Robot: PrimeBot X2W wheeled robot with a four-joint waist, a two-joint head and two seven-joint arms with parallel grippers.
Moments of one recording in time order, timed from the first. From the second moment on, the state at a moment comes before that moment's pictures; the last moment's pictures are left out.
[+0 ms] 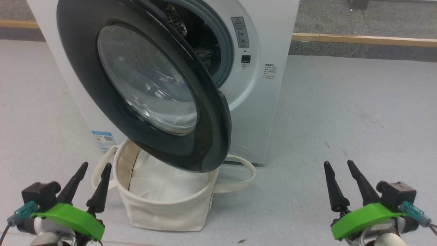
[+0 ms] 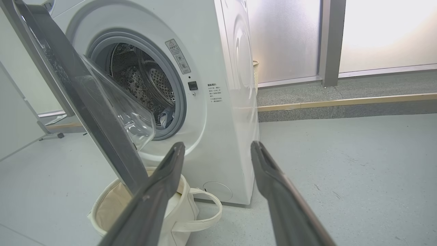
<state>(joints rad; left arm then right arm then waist) -0.28 0.39 -0.28 0.52 -0.61 -0.12 -0.24 -0.09 -0.28 0.30 0.24 0.53 0.13 -0.25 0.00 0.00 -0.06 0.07</state>
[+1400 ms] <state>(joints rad) -0.29 0.40 -0.22 0.54 -0.62 -0.12 -0.25 -0.13 -0.28 0.44 0.16 0.52 0.13 -0.25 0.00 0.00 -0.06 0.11</state>
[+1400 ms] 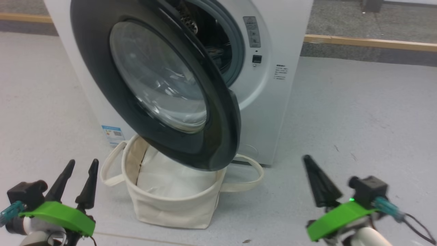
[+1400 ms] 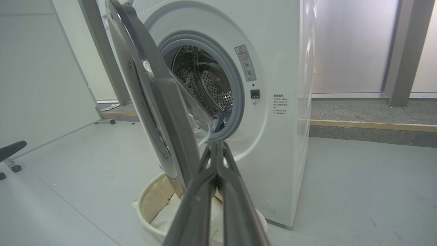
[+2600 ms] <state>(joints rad) -0.37 0.40 -0.26 0.52 -0.66 -0.12 -0.25 -0.54 -0.24 0.64 0.52 0.66 0.13 -0.25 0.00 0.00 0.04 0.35</state>
